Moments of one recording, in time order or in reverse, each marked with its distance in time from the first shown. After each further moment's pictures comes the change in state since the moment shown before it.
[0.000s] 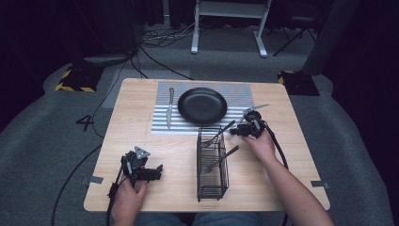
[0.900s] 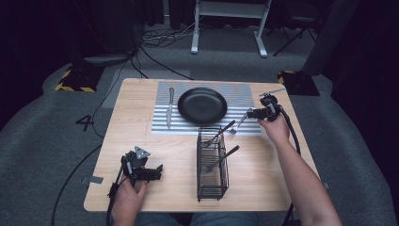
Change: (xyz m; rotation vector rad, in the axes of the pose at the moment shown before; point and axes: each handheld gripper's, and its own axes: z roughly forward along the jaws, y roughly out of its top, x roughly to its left) left arm 0.000 0.000 0.000 0.000 0.000 0.000; right arm -0.066 0.033 -0.032 -0.025 -0.131 0.022
